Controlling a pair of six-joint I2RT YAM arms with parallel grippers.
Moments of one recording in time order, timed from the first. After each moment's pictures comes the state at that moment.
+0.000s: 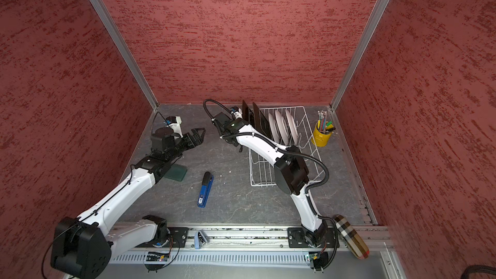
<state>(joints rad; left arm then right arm) -0.26 1.12 0.75 -0.02 0.10 -0.59 0.78 2.15 1.99 -1.01 0.83 0.43</state>
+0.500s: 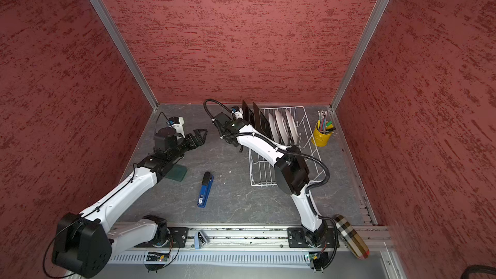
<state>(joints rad) -0.28 1.14 0.75 -0.02 0.09 -0.59 0.78 2.14 1.99 -1.01 0.86 0.44</state>
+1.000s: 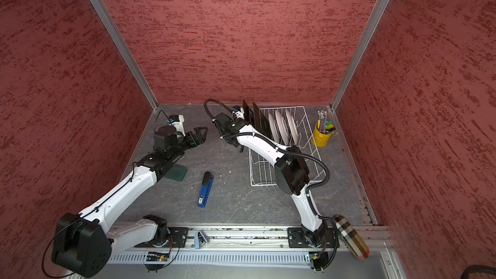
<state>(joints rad) -0.29 1.14 0.79 -0.03 0.08 -0.58 0.79 2.14 1.99 -1.02 0.90 0.45</state>
